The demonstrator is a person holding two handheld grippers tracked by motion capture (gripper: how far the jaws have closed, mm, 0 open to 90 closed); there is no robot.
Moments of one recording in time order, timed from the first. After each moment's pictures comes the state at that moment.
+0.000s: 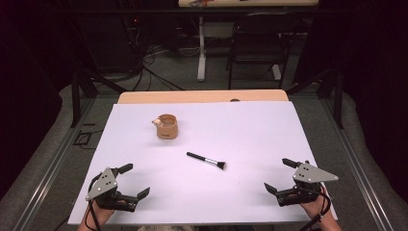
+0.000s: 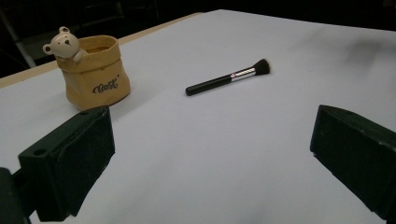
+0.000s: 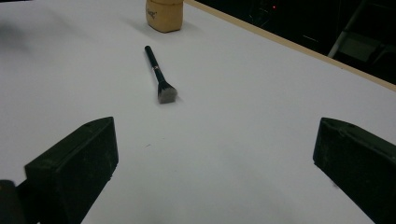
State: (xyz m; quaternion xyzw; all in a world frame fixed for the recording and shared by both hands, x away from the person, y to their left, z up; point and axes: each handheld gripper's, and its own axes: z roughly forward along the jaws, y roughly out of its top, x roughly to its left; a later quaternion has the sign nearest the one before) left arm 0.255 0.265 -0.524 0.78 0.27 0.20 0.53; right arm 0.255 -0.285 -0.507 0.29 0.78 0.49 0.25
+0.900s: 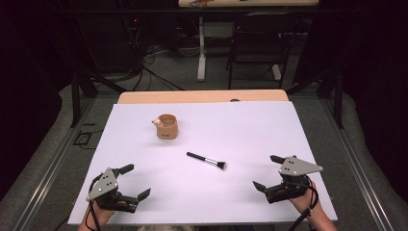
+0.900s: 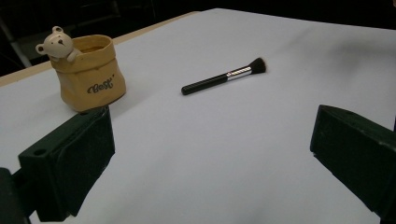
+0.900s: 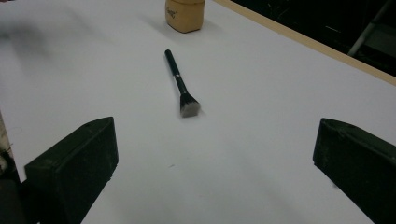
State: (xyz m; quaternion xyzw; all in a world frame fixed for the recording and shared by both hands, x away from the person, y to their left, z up) left arm 0.255 0.263 -0.524 0.78 0.26 0.20 0.53; right arm 0.265 -0.252 -0.487 0.28 0.81 0.47 0.22
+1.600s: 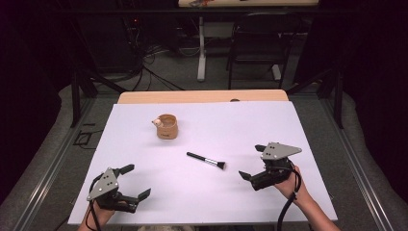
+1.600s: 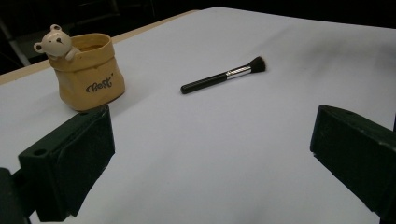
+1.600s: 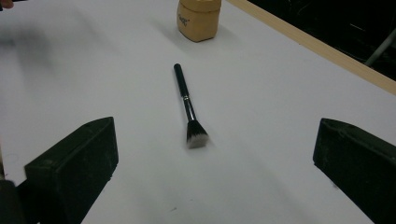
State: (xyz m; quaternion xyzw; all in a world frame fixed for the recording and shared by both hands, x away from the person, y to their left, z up) left arm 0.255 0.263 -0.525 0.78 0.26 0.19 0.53; right arm 0.300 -0.215 -0.471 0.26 0.83 0.46 0.19
